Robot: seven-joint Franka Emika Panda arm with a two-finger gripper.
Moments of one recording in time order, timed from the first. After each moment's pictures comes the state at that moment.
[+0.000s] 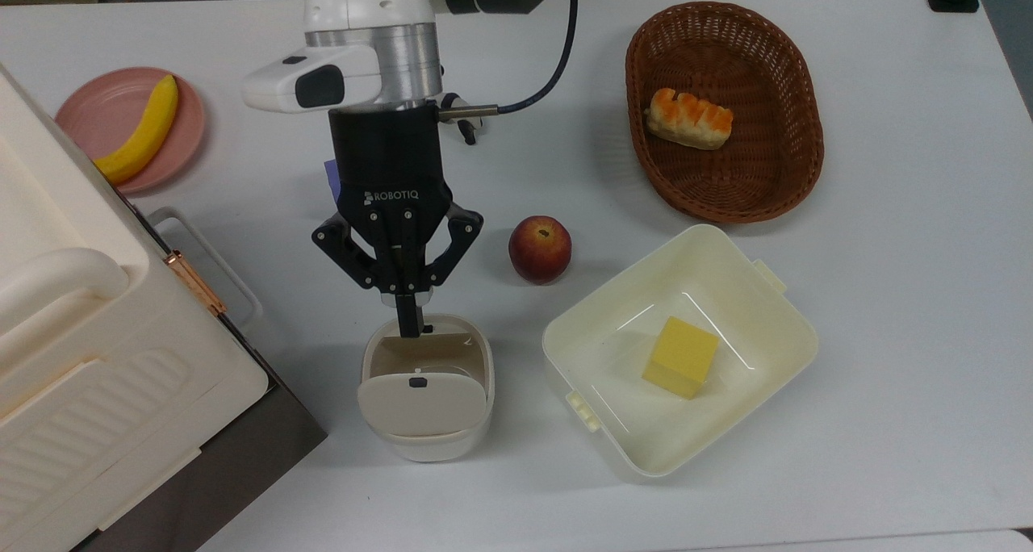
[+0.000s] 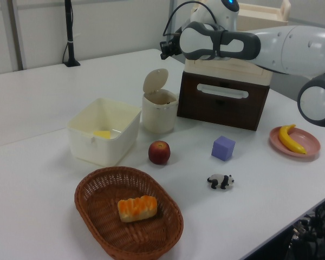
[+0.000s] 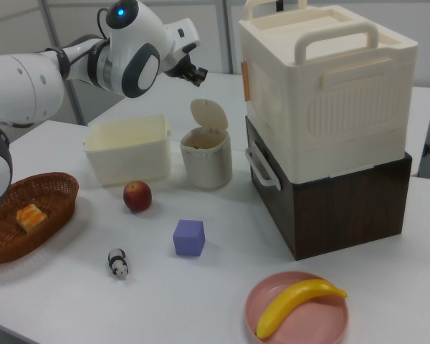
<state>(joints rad) 0.00 0.48 0.01 -1.34 0.15 2.63 -0.04</state>
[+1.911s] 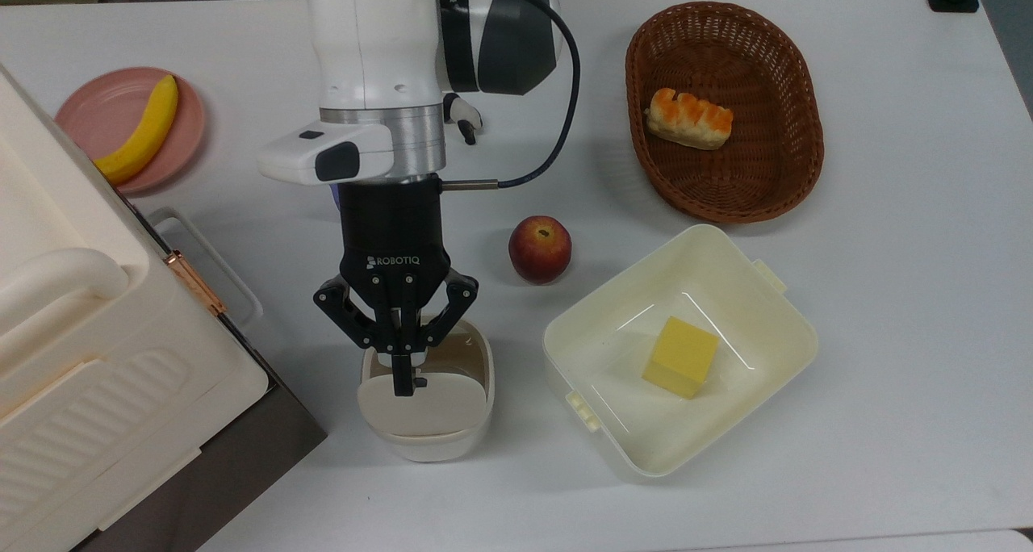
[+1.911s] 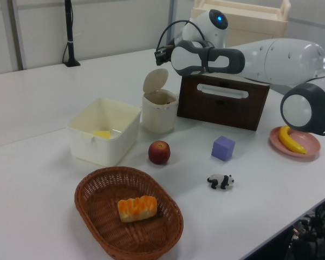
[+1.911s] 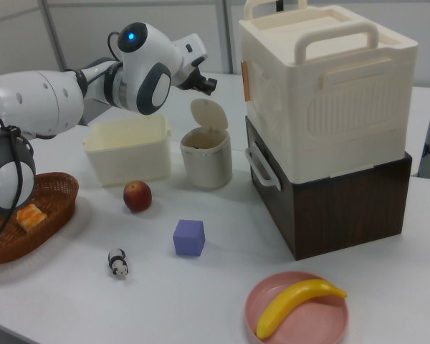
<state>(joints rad) 0.02 0.61 -0.01 -1.27 0.09 2.74 -0.06</state>
